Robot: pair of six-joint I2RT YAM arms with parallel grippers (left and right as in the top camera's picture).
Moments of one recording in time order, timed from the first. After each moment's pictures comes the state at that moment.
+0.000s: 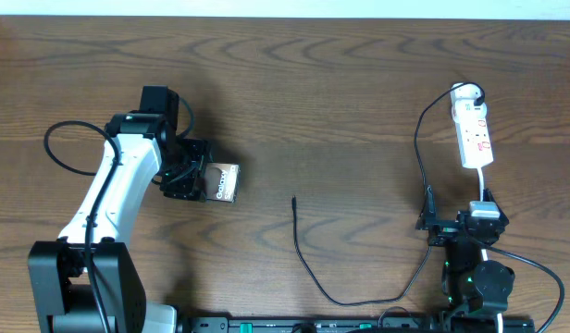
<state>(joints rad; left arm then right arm) -0.03 1.62 1.16 -1.03 0.28 -1.41 -0.07 0.02 0.01 -0.07 0.00 -0.03</state>
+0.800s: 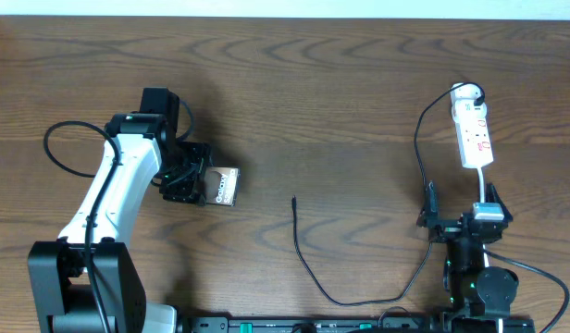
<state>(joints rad) -0.03 1.62 1.16 -1.06 0.28 -1.41 -0.07 0.02 0.01 0.05 -0.05 -0.03</state>
